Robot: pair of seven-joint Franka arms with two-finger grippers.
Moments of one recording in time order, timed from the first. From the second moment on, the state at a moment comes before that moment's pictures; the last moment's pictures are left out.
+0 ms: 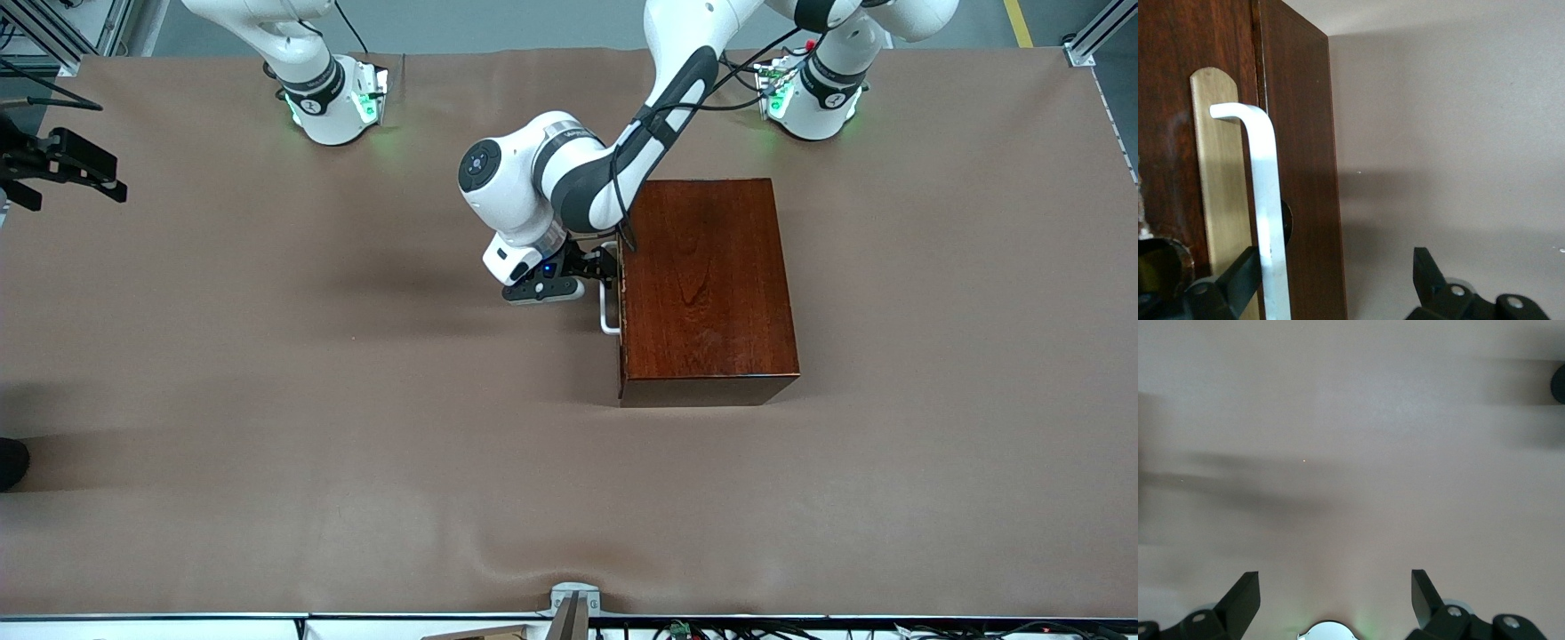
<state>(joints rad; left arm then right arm) -1.00 0.81 0.08 -1.21 0.23 1.76 -0.93 -0.02 -0.01 0.00 -1.46 -0.01 1.37 -0.12</state>
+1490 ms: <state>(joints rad) -1.00 0.82 0.04 -1.18 0.19 1.99 -1.18 -0.02 -0.01 0.00 -1.46 -0.01 1.37 -0.12</state>
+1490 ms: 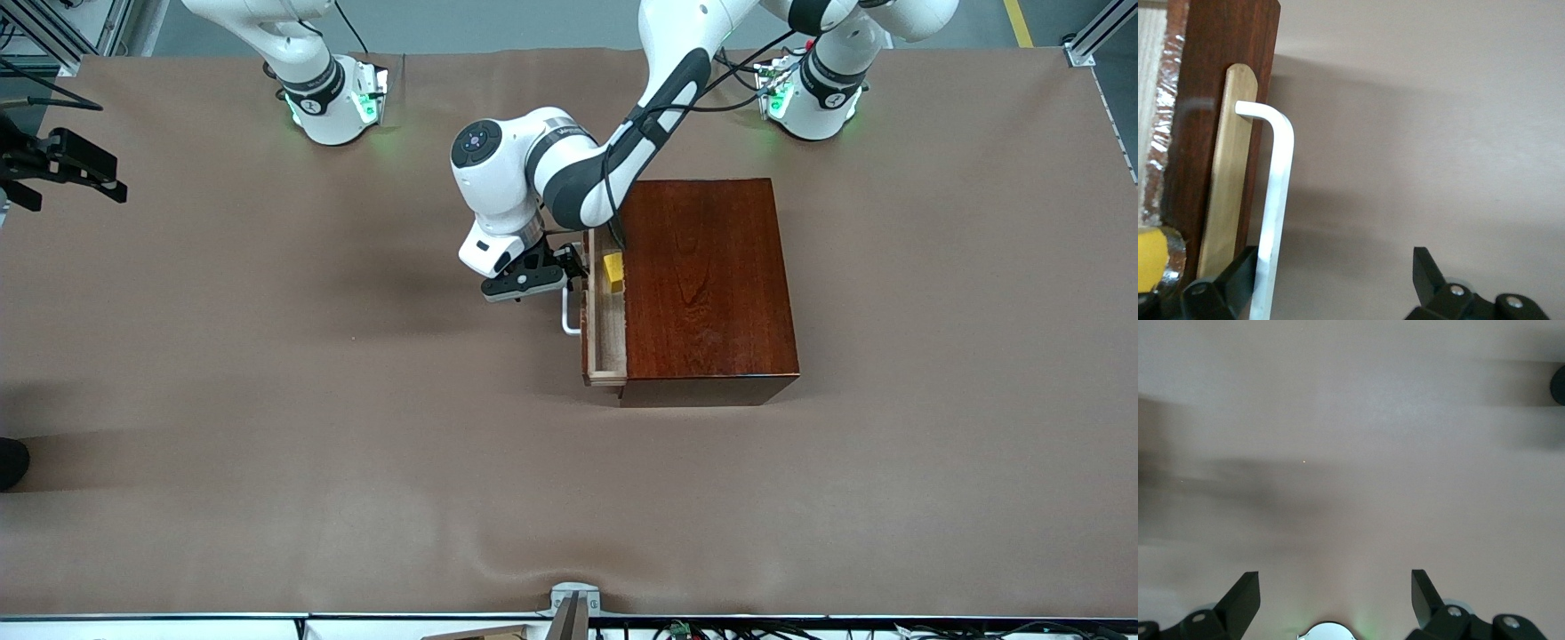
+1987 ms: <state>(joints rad) -1.01 0.85 0.04 -1.14 0.16 2.04 -1.21 -0.02 -0.01 0.00 -1.46 -0.03 1.37 -0.12</state>
